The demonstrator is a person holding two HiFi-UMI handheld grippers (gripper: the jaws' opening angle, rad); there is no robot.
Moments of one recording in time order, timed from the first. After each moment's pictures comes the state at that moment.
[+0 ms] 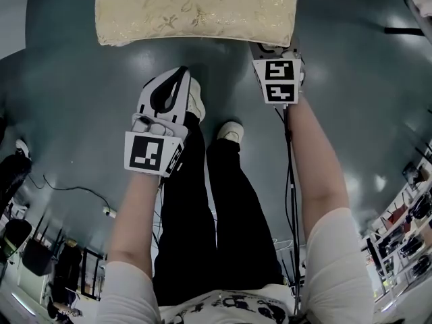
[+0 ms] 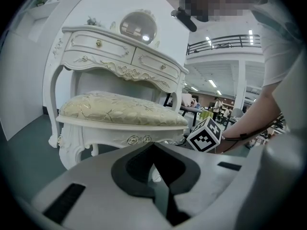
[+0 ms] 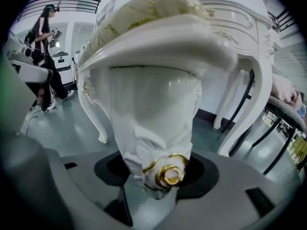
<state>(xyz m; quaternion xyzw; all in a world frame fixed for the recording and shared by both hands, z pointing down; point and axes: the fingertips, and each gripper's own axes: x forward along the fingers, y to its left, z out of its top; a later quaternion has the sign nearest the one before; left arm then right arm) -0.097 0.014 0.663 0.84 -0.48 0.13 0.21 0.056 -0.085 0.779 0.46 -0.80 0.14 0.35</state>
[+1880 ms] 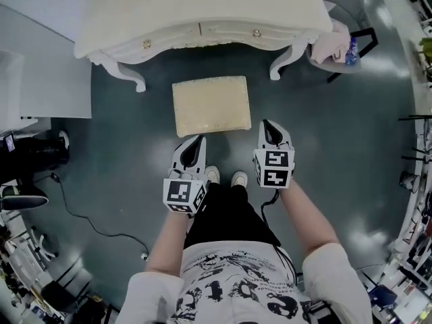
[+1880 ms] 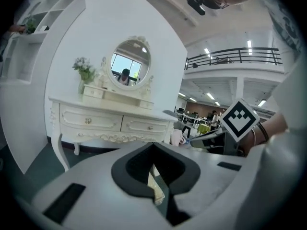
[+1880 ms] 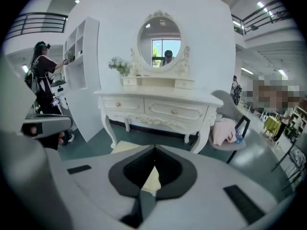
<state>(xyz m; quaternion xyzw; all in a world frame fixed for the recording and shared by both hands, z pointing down) -0.118 0.039 0.255 0.84 -0.49 0.09 0.20 0.059 0.009 0.288 0.59 -0.73 0.21 0.30</state>
